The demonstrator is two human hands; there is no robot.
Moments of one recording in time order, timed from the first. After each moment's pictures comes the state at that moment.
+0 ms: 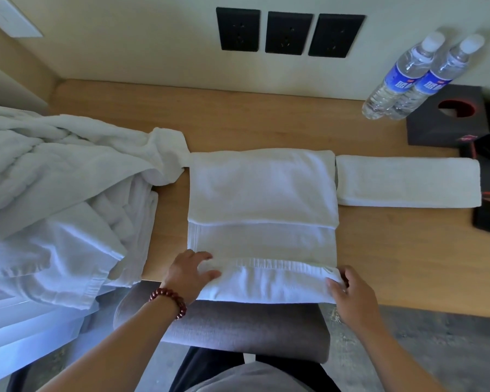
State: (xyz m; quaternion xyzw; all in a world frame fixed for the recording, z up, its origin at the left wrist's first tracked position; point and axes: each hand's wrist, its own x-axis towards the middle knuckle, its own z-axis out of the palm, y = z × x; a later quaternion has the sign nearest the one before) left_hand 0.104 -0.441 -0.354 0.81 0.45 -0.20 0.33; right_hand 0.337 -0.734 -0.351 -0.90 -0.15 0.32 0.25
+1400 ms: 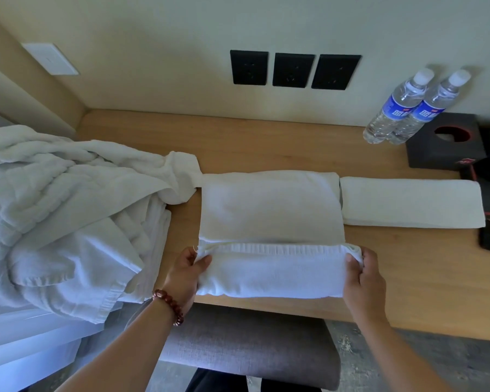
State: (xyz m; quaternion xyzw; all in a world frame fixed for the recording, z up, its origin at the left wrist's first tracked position) left_hand 0.118 -0.423 -0.324 0.45 0.55 0.08 0.69; right_hand 0.356 -0.679 -0.320 -0.92 -0.14 0.13 0.35
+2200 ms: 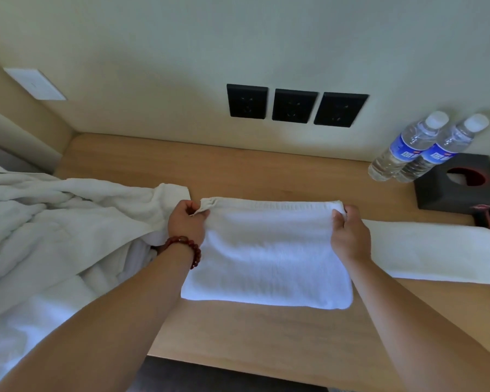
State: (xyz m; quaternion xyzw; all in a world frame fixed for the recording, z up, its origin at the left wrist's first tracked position) left_hand 0.279 -0.296 -0.320 0.58 0.63 0.20 0.47; right_hand 0.508 -0.530 -0.346 -0.93 -0.16 0.16 0.30
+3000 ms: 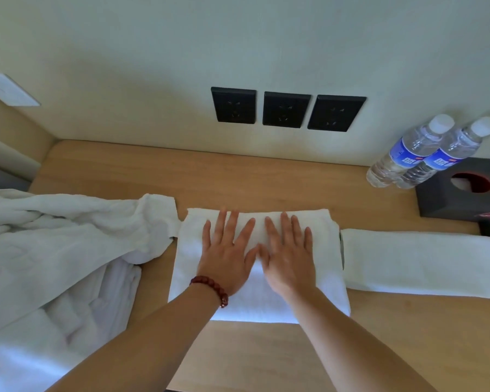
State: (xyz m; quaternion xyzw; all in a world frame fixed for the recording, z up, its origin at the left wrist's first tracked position) left_hand 0.308 -0.366 -0.363 0.95 0.30 0.00 0.07; right_hand 0.427 -0.478 -0.377 -0.89 -0.43 0.10 0.07
